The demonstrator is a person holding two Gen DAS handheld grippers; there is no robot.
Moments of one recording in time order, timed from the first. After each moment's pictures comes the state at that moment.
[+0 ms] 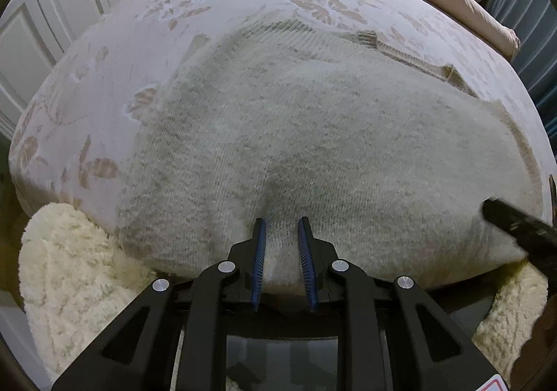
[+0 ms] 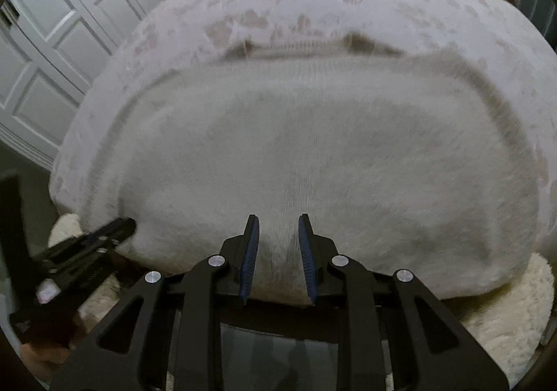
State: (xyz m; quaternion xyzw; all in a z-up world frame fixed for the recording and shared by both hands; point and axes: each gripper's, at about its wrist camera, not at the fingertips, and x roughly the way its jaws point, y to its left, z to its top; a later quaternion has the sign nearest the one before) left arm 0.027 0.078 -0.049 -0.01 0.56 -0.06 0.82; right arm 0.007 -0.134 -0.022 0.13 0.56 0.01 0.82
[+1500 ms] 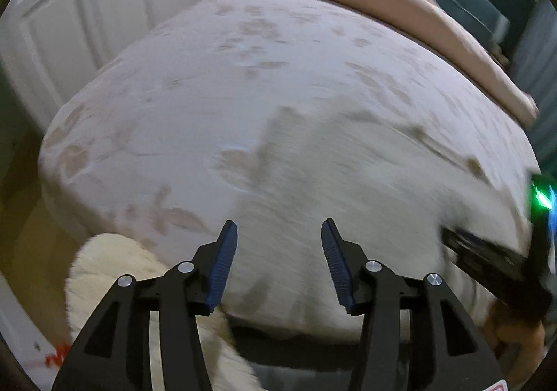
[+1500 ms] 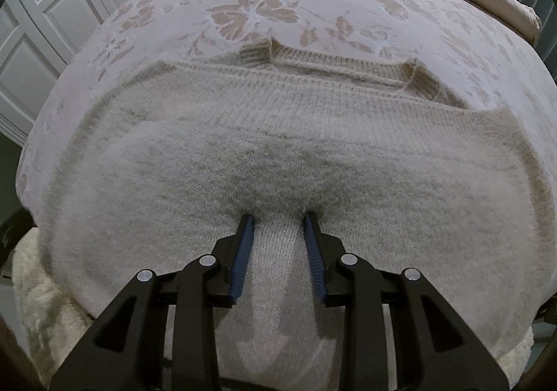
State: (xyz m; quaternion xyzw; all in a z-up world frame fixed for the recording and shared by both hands) left arm 0.059 0.165 -0.002 -0.10 0.51 0.01 0.85; right arm 0.088 -0.093 -0.040 0.05 0.56 0.01 0.82
